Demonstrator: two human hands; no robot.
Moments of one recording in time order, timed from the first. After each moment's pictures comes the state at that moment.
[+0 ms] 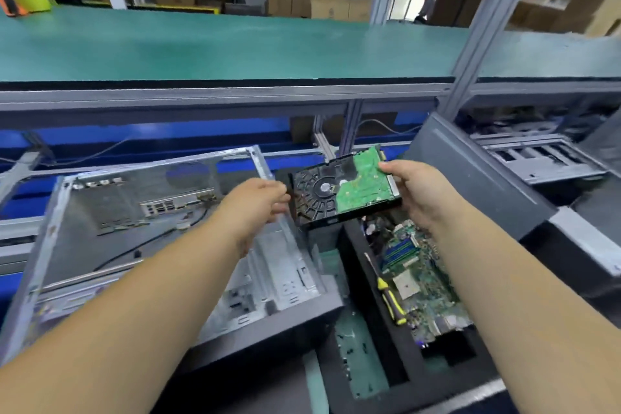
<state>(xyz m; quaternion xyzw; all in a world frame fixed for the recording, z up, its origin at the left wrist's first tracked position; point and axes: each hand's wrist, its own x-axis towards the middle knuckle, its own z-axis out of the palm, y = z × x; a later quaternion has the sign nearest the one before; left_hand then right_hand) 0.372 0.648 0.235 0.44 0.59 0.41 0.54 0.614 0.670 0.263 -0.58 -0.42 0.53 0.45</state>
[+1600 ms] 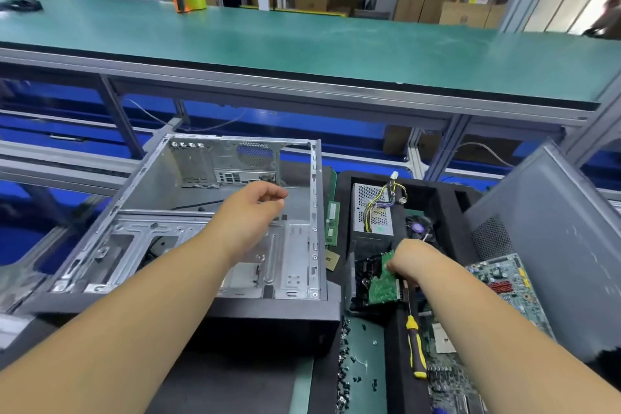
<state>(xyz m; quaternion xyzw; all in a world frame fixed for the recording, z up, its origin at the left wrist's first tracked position) 0.362 0.605 0.211 0.41 0.73 0.44 0.34 0.609 0.730 0.148 -0.67 -0.68 0.24 -0.18</state>
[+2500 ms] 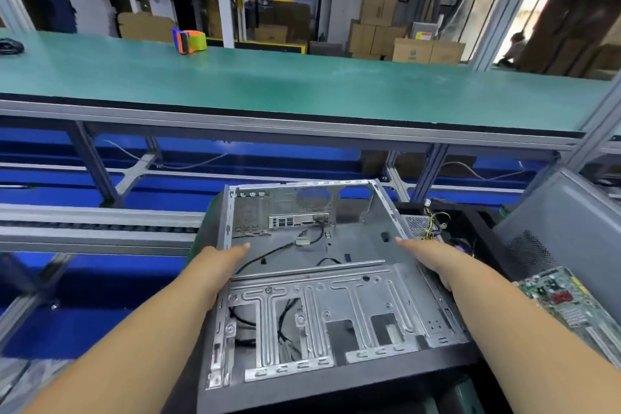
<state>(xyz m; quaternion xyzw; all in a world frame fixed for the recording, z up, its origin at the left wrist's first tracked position) 0.123 0.573 0.196 0.24 0.81 0.32 0.43 0.456 0.687 0.203 -0.72 -0.50 0.47 0.12</state>
